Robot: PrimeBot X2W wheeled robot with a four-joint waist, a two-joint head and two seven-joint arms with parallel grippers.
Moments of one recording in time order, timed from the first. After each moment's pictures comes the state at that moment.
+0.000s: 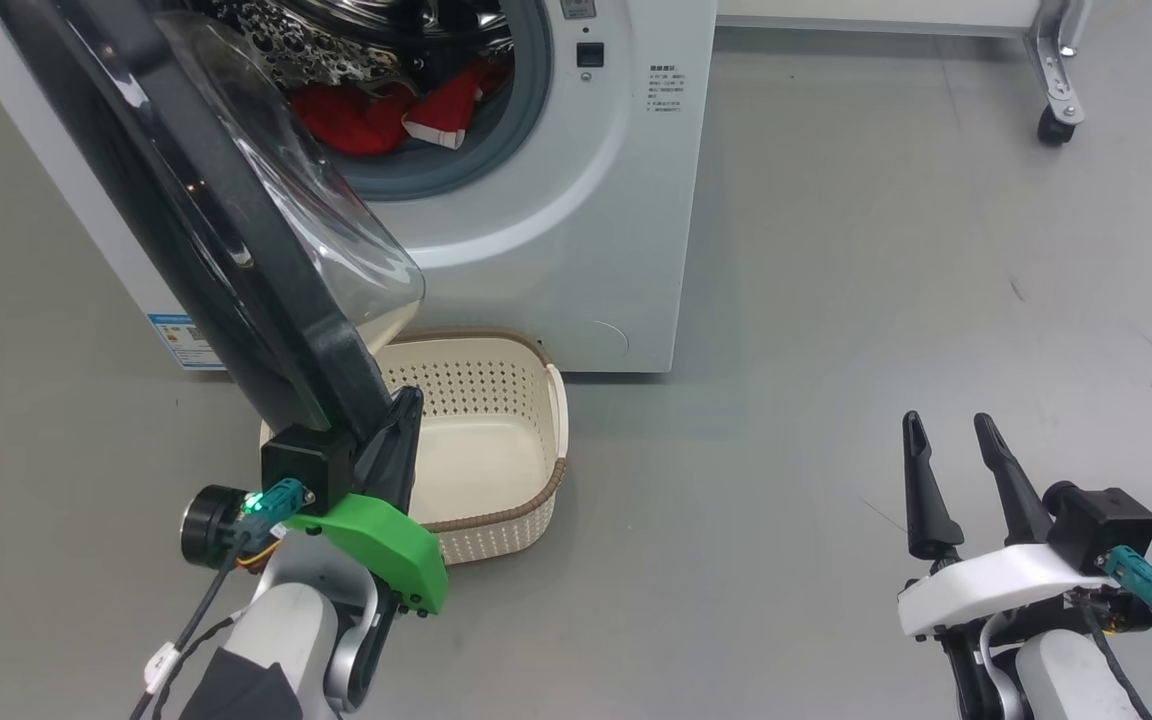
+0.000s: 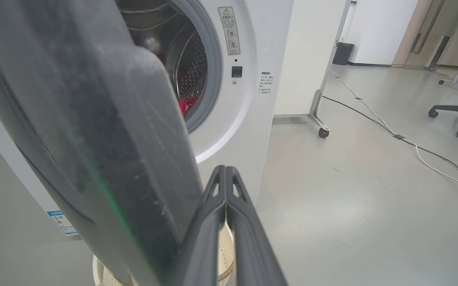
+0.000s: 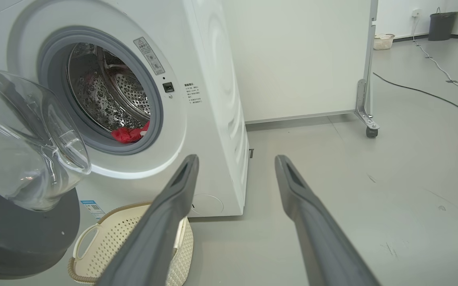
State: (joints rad) left arm -0.33 0.04 -0.38 0.39 -0.39 0.03 -0.10; right arm -0.07 -0.09 0.16 0.24 0.44 0.10 -0.25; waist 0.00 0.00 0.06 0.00
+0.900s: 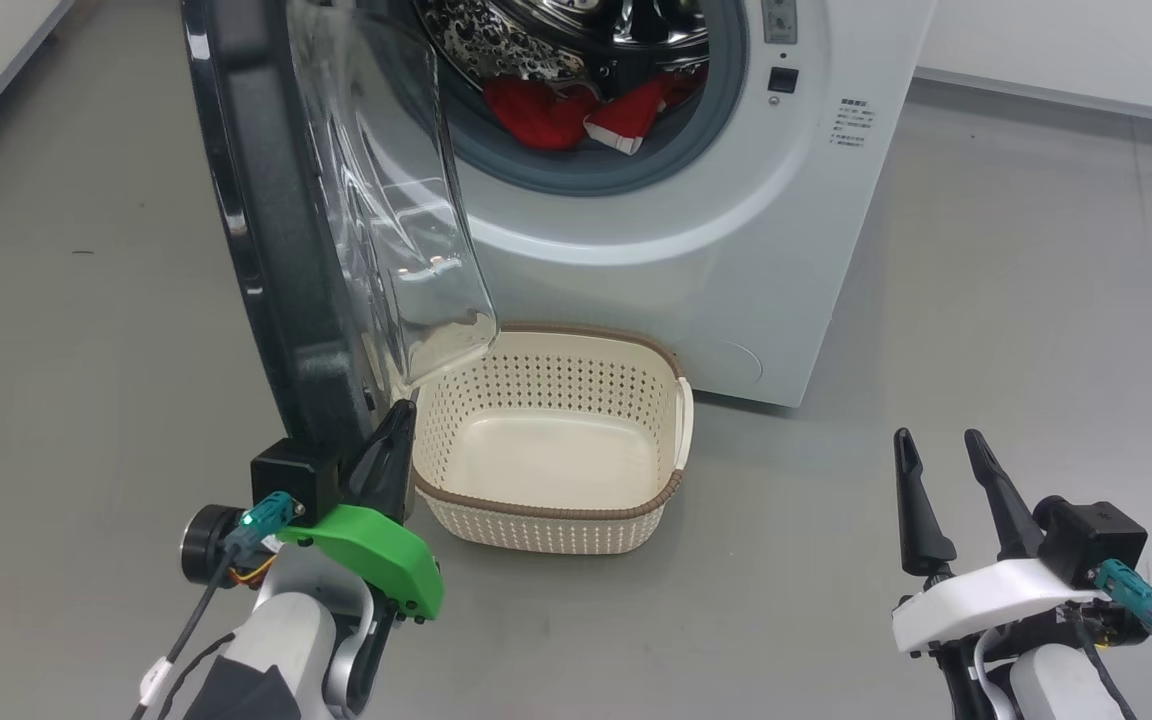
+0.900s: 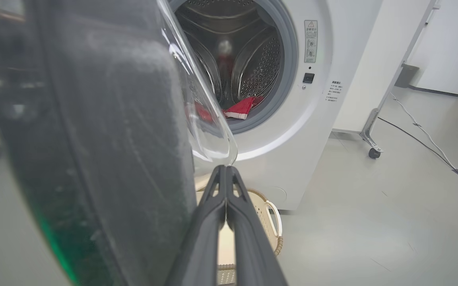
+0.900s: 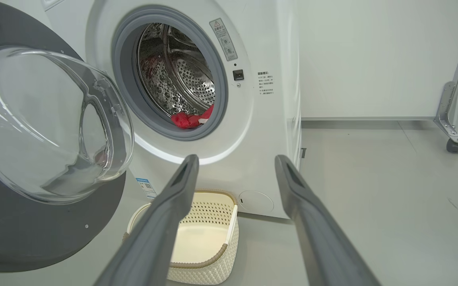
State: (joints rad) left arm -0.33 0.02 -0.38 0.46 -0.42 0.03 -0.14; right arm -0.05 -0.09 0.17 0.25 0.43 0.11 -0.25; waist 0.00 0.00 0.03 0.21
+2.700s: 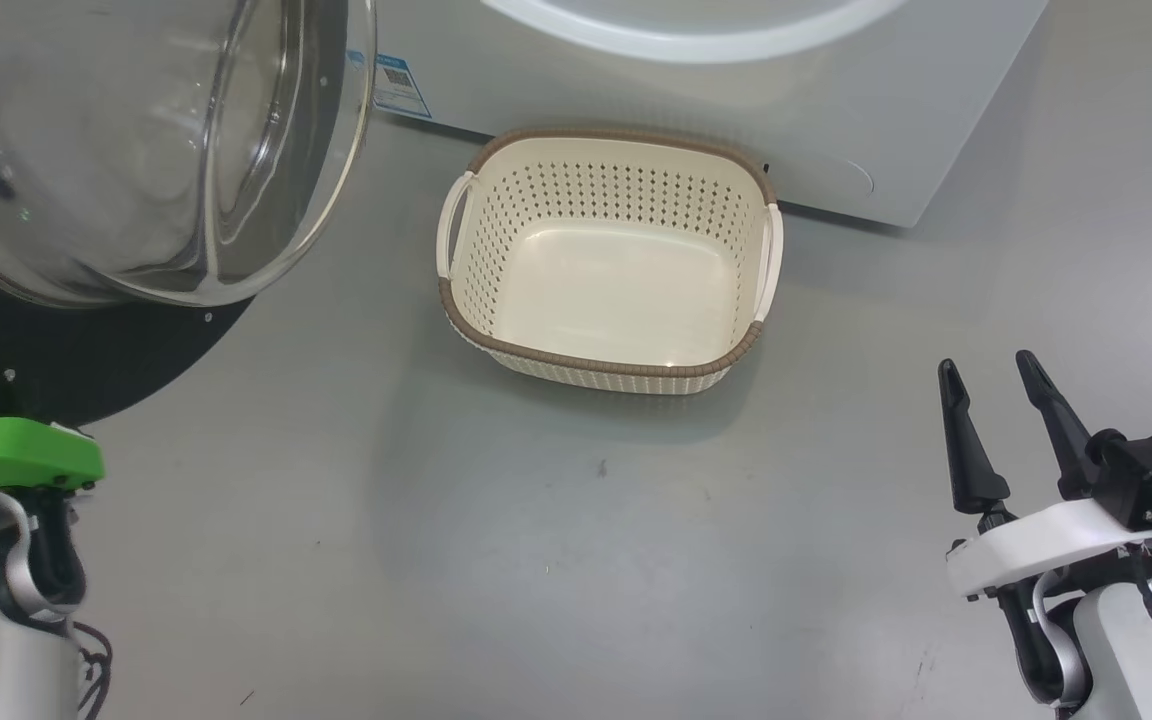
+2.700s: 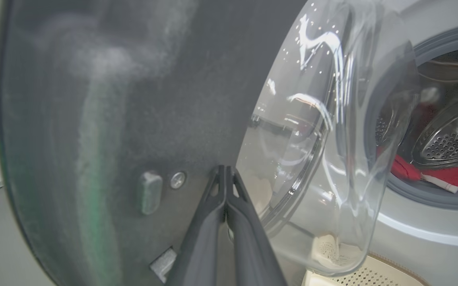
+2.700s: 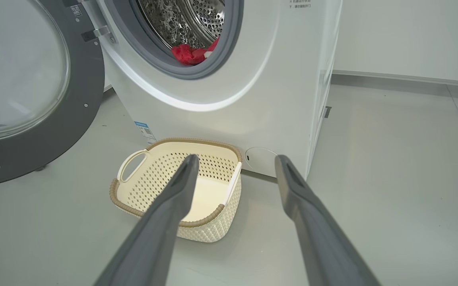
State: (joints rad) left arm -0.39 0.18 0.06 0.40 -0.59 0.10 -0.23; right arm -0.11 -0.20 0.17 0.17 0.38 0.12 -0.21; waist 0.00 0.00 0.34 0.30
